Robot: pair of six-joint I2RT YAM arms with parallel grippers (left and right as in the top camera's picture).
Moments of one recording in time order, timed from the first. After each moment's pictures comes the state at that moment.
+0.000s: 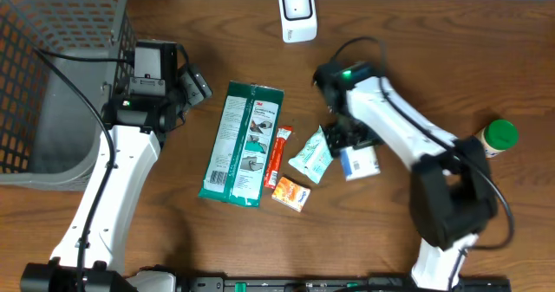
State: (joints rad) left arm -0.11 1.44 1.20 -0.67 -0.08 -0.61; right arm 0.44 1.96 1.51 -1.28 0.16 0.26
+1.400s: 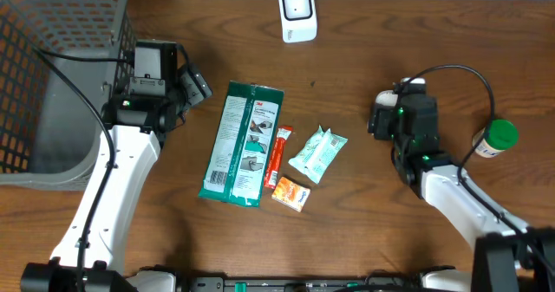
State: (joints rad) left arm -0.11 1.44 1.20 -0.67 -0.08 -0.61; right arm 0.16 1.49 0.64 0.17 0.14 0.18
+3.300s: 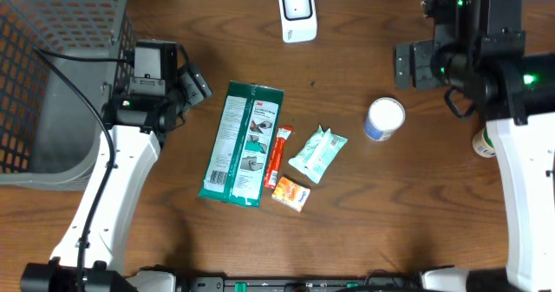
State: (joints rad) left arm -0.11 1.44 1.20 -0.67 -0.08 -0.61; right arm 0.16 1.55 1.88 -1.25 0.06 0.00
